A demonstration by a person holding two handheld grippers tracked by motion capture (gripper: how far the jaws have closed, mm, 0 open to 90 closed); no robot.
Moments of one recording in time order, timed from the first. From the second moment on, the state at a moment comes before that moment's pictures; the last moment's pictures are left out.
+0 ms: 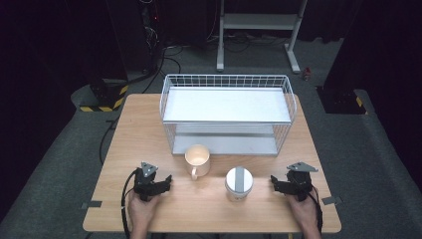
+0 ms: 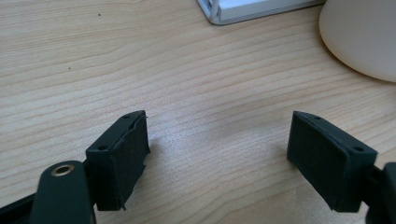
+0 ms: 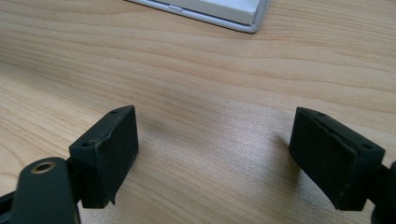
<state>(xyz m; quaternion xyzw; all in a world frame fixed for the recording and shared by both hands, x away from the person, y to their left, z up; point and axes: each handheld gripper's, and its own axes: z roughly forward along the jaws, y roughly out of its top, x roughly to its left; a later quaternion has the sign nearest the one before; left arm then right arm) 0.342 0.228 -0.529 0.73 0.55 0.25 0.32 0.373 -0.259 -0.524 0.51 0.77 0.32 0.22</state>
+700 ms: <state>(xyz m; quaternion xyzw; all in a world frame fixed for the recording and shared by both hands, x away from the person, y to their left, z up) 0.342 0.229 -0.529 0.73 0.55 0.25 0.32 0.373 -0.259 -0.524 0.51 0.77 0.31 0.22</state>
